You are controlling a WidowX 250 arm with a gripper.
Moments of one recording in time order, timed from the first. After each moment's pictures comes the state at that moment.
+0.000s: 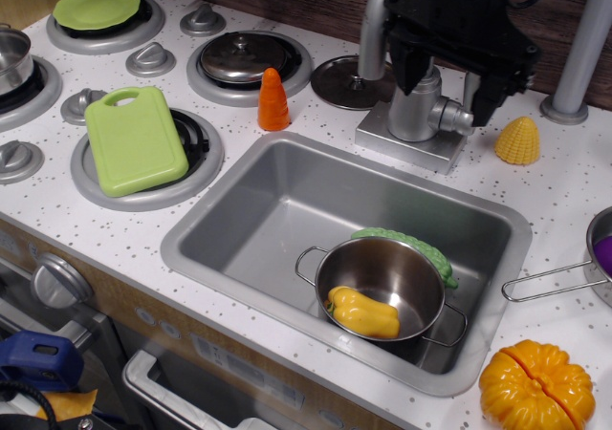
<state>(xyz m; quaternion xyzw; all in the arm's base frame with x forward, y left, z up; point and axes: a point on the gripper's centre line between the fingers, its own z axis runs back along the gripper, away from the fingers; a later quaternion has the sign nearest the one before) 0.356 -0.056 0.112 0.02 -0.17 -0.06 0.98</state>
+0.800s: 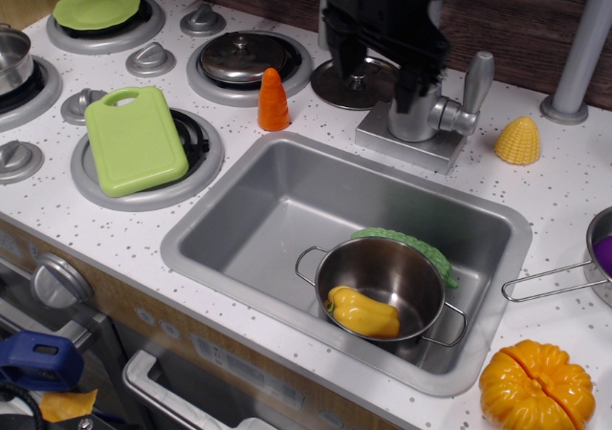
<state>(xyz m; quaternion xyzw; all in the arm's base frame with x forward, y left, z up) 0.361 -0.004 0.108 0.04 -0.17 -0.10 0.98</state>
